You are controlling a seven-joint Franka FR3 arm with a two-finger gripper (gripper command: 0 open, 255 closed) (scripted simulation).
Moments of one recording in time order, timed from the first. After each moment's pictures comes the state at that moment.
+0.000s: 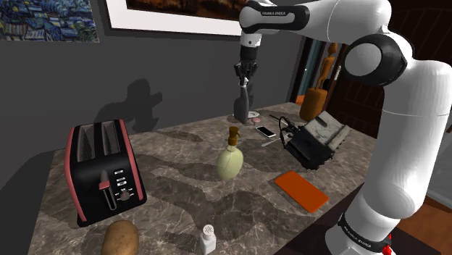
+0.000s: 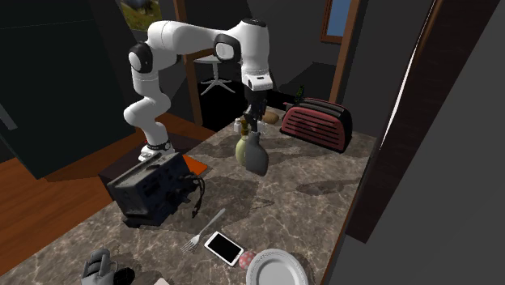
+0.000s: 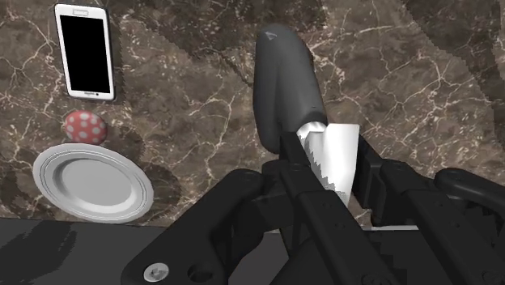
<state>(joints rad) -0.09 0.26 -0.06 -1.33 0.01 1.63 -0.03</state>
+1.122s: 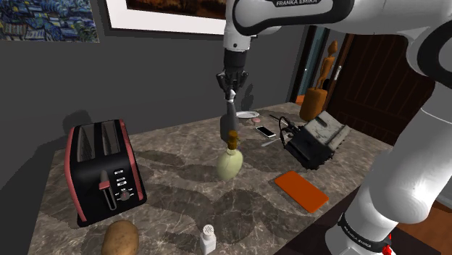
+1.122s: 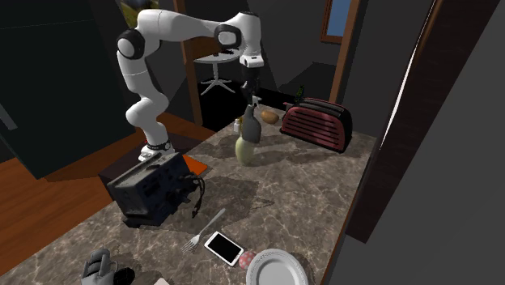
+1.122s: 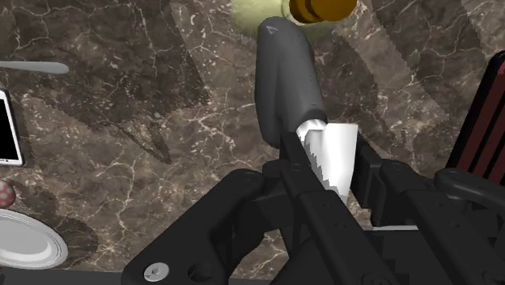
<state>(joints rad) 0.11 -0.07 0.10 -1.75 -0.01 1.71 0.33</state>
